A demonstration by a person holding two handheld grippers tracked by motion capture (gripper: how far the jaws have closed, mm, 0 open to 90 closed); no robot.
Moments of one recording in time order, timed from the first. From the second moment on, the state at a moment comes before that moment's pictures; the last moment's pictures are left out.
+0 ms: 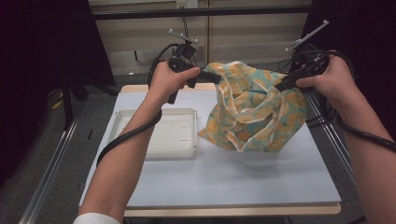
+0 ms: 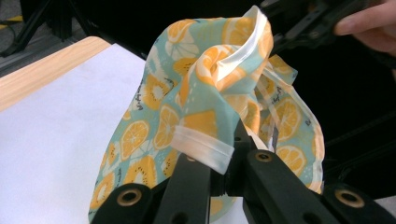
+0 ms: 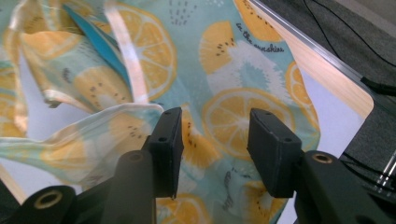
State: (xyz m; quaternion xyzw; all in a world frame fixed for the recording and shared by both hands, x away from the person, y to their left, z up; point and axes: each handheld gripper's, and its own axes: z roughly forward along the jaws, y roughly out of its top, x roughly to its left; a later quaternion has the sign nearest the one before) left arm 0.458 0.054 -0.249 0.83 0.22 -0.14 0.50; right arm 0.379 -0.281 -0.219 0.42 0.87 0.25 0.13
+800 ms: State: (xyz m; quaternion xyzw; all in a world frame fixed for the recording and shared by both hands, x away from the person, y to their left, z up) left arm 0.461 0.054 -0.252 0.83 0.23 -0.14 0.49; right arm 0.373 -0.251 -0.209 0.34 0.90 0.24 0.14
